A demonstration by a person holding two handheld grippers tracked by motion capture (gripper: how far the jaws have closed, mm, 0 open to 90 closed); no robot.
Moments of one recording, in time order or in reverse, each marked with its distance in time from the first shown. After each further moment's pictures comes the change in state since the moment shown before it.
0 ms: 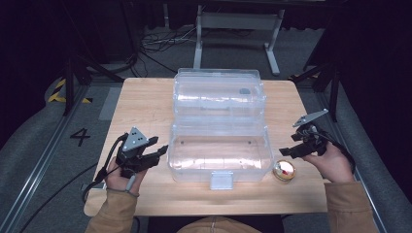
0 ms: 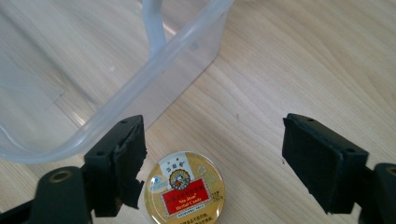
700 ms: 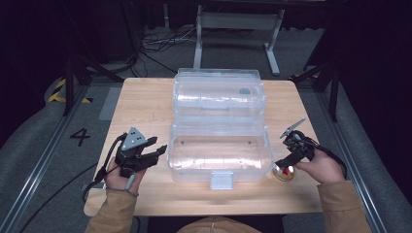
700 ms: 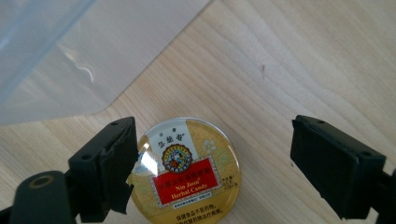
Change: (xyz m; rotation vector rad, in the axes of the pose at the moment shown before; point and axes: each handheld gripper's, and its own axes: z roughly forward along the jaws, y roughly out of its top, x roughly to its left) left arm 0.005 -0.003 0.002 0.004 -0.004 -0.019; right arm 0.001 -0.010 0.050 0.229 0.014 -0.030
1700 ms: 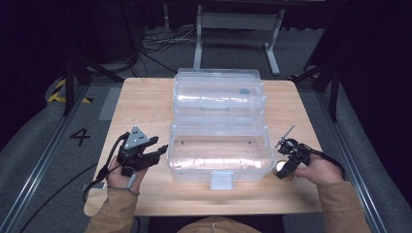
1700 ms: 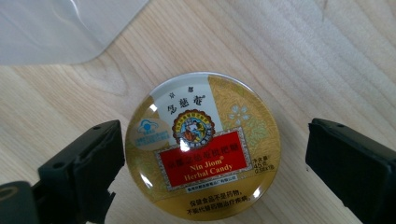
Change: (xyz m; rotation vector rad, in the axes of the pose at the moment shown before) left arm 0.000 0.001 0.005 0.016 0.000 0.007; right arm 0.005 -0.005 0.028 0.197 0.049 -0.031
